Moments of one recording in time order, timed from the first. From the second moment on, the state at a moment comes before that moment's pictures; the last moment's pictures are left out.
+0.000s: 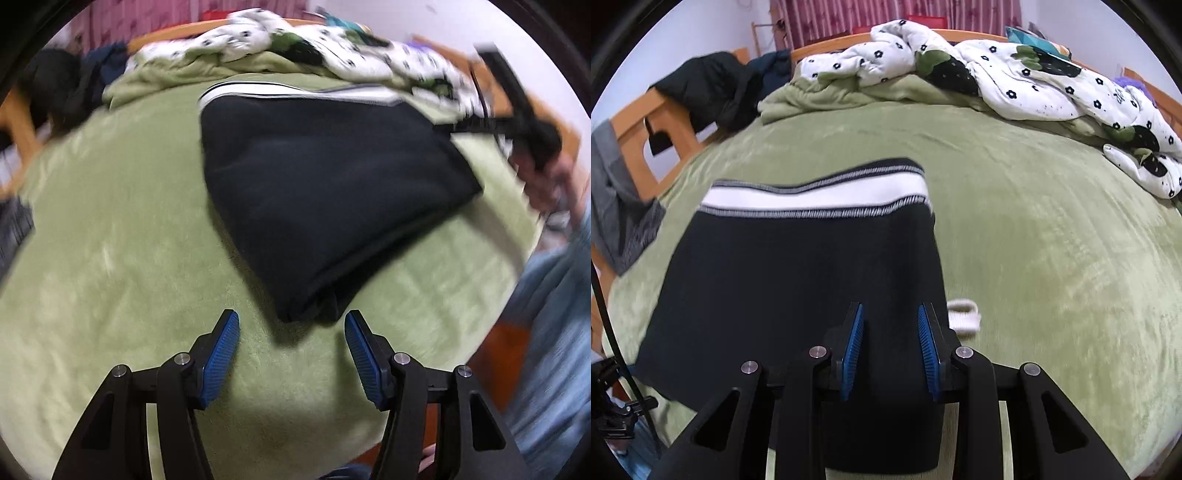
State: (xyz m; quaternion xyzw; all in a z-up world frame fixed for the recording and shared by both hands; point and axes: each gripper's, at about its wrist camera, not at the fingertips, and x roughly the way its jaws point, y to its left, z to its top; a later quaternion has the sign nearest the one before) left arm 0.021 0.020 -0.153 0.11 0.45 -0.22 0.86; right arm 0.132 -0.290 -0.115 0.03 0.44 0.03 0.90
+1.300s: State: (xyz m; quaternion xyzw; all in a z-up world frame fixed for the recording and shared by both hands) left arm 0.054 0.007 -0.145 0.02 0.42 -0.12 0.90; right arm 0.088 -0.266 -0.151 -0.07 0.43 0.03 0.90
